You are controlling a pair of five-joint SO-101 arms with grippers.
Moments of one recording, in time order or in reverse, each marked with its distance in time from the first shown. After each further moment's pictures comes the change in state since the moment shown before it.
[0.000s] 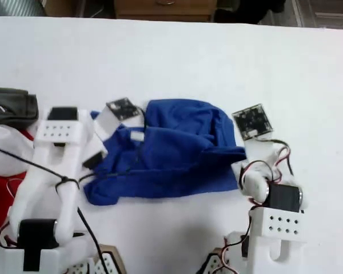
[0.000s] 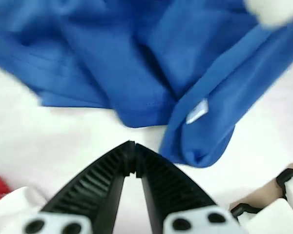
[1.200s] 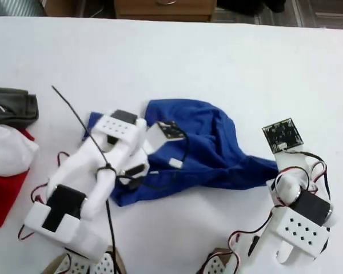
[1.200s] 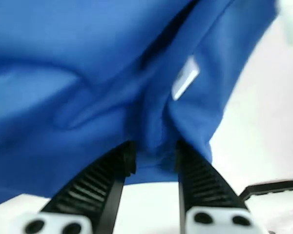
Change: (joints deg) left arm 21.5 17.1 0.4 -4.5 12.0; right arm 21.0 0.0 -0.9 5.4 21.5
